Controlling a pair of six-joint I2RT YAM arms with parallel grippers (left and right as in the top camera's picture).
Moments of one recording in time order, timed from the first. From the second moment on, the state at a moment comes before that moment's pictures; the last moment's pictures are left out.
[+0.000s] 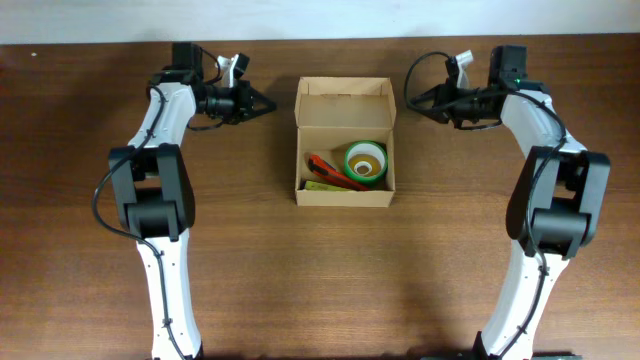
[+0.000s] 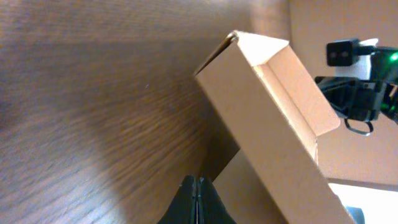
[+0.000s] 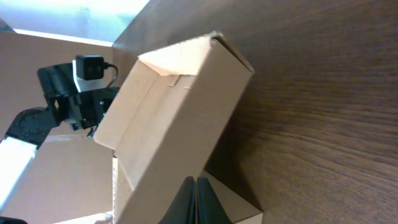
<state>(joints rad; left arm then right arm) 0.02 2.56 2.13 -0.78 1.04 -0.08 -0.14 2.30 1.77 -0.61 -1.04 0.23</state>
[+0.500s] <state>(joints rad) -0.03 2.60 2.13 -0.69 1.05 -0.20 -0.14 2.35 1.77 -0.60 -1.02 0.24</state>
